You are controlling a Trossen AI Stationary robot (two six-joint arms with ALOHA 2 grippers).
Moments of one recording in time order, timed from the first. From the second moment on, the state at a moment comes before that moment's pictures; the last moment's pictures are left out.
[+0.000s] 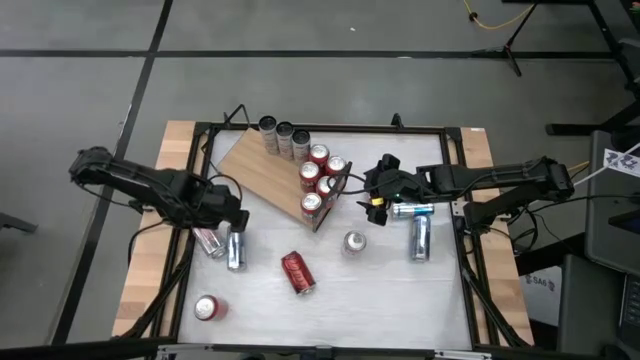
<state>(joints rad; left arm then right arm) -0.23 1.01 0.88 -1.17 0.04 -1.69 0.07 1.31 1.13 -0.63 0.34 0.08</state>
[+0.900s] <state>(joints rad) -0.37 1.12 0.87 -1.30 0.22 -1.98 0.06 1.31 1.13 -0.62 0.34 0.04</state>
